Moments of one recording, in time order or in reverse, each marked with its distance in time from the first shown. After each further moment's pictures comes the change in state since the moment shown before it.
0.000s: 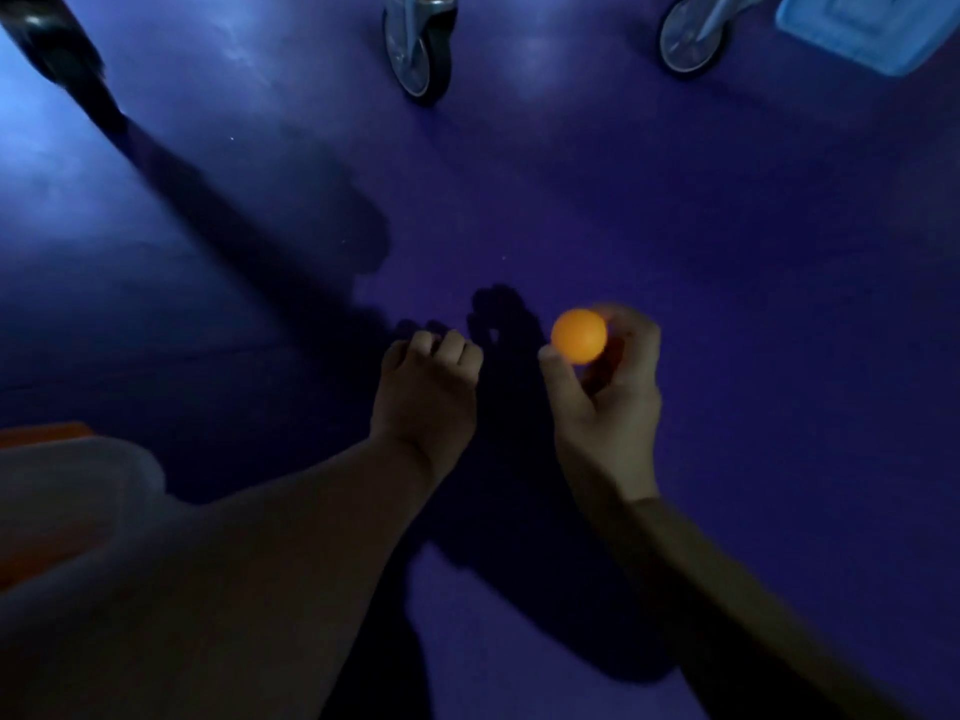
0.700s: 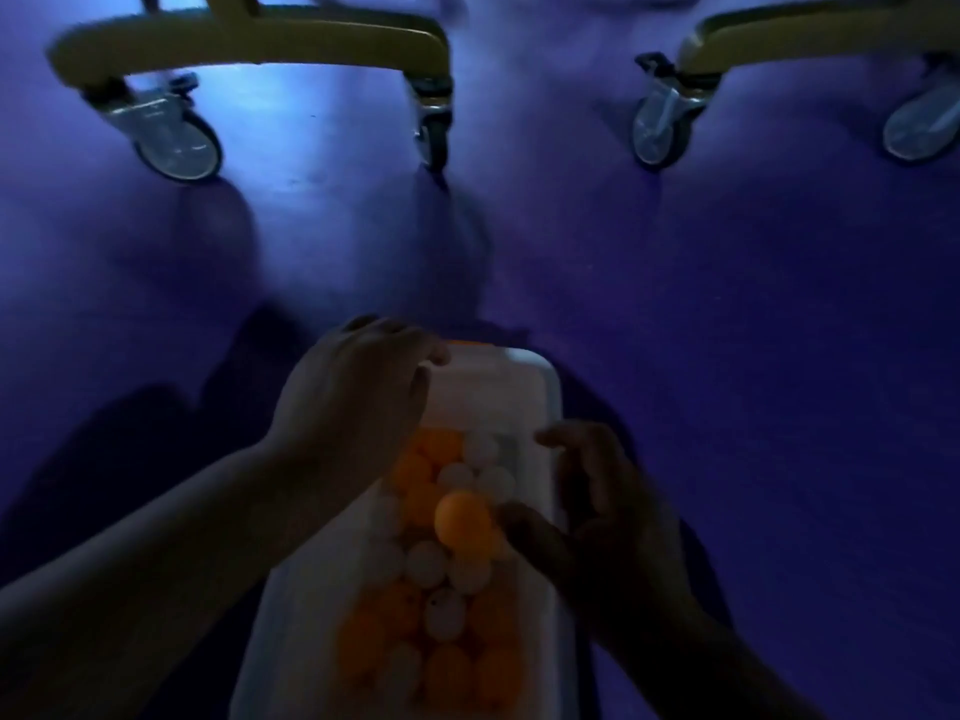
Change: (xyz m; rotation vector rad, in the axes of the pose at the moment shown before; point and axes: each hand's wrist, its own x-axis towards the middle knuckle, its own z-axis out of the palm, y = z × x) left_hand -0.215 -0.170 -0.190 -0.149 0.180 -0.279; right_hand -0.161 -0.173 0.051 -0.147 -0.607 -0.284
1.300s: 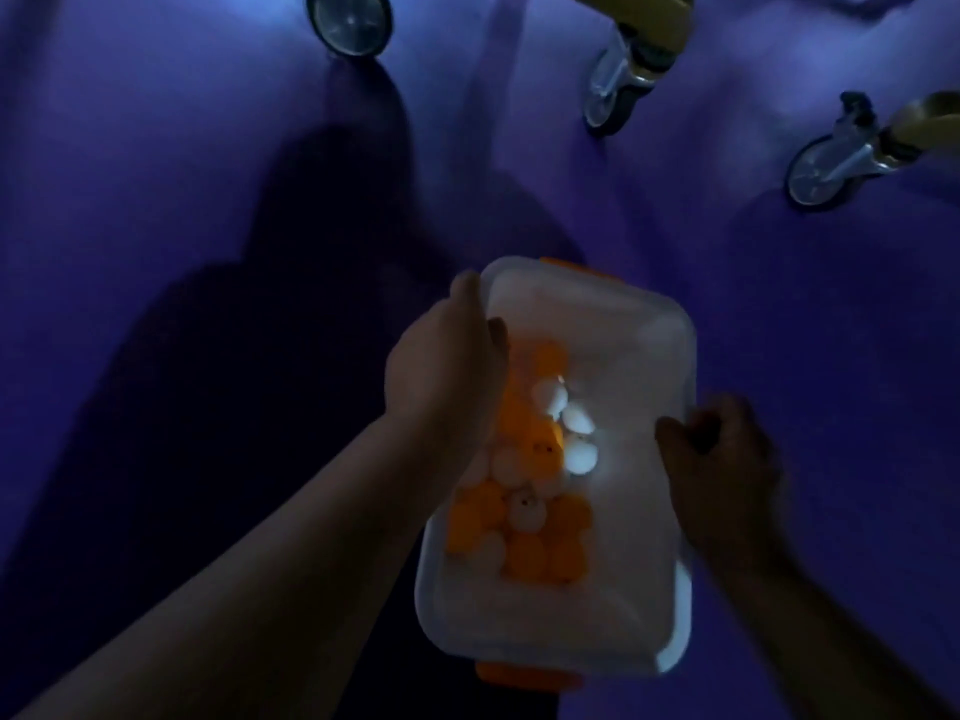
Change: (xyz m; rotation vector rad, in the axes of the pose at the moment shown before) left_hand -0.036 -0.108 -0.049 -0.410 0.064 -0.662; right_hand 0.066 -0.098 0.055 -0.215 0.062 0.442
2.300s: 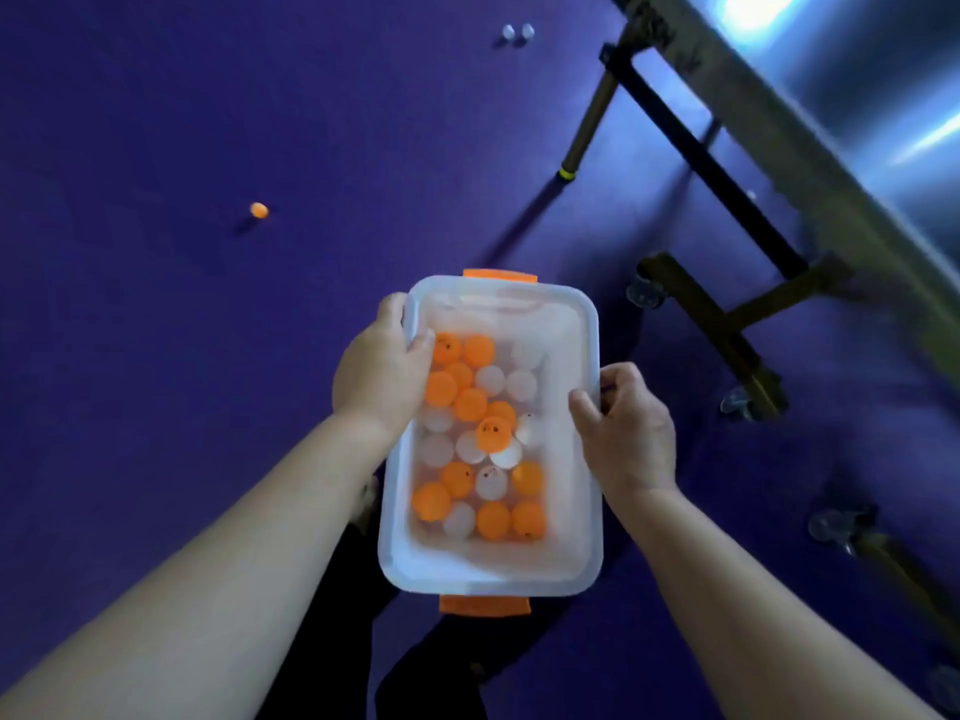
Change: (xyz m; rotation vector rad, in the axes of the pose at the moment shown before) left_hand -0.196 0.121 -0.604 -0.148 0.465 -0.703; right_hand -0.195 -0.531 -0.300 -0.141 -0.661 -0.668
